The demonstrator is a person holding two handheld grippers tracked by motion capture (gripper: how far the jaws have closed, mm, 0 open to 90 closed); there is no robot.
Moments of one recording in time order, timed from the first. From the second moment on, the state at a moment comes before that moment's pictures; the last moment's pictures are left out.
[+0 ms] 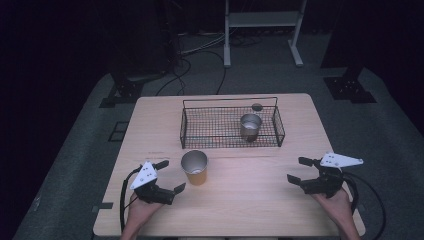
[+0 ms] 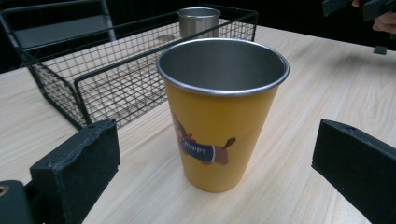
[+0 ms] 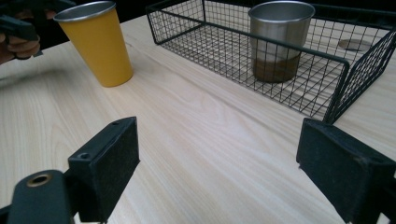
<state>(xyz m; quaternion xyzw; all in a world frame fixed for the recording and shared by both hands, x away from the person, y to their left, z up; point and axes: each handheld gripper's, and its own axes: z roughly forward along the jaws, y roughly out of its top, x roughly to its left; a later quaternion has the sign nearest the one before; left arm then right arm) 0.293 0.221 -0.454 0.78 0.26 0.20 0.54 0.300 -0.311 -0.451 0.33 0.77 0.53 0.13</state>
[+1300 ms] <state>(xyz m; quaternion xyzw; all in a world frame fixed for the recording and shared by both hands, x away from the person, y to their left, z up) 0.331 0.182 -0.456 0.82 0.24 0.15 0.50 0.285 -0.308 -0.471 0.33 0.77 0.53 0.12</state>
